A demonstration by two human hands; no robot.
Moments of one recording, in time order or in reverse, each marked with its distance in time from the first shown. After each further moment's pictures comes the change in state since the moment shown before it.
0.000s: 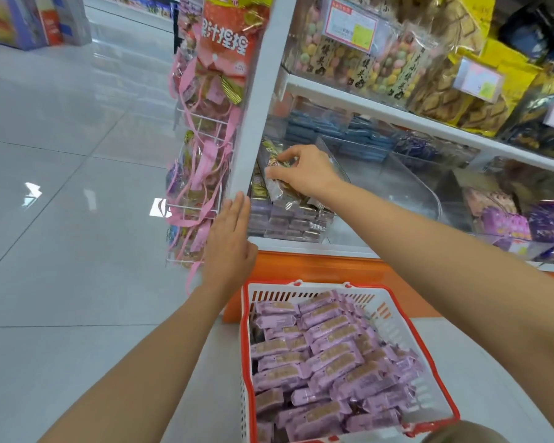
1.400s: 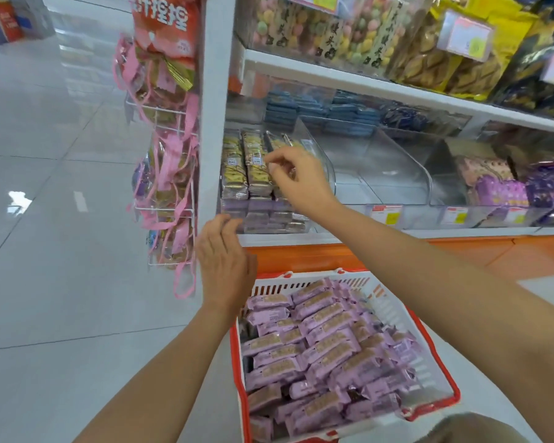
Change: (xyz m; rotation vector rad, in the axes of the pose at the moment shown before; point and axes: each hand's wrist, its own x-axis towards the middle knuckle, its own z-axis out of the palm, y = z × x) left_hand -0.018 0.025 0.030 0.183 0.134 0.006; right_hand -0.008 0.063 0.009 0.045 0.187 -0.250
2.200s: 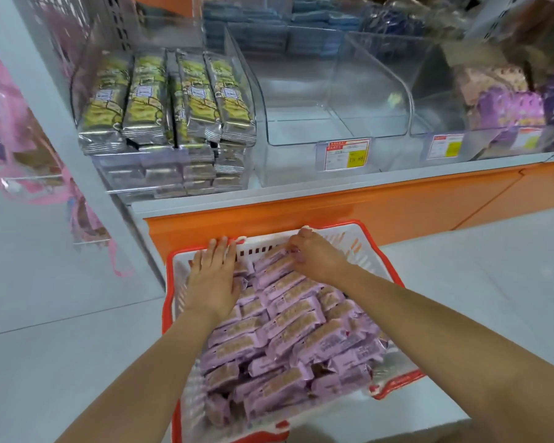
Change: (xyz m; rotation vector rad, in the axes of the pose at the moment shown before) left_hand -0.073 0.019 0.119 0.266 -0.885 0.047; right_hand -0.160 0.224 0.019 -0.403 -0.695 0.373
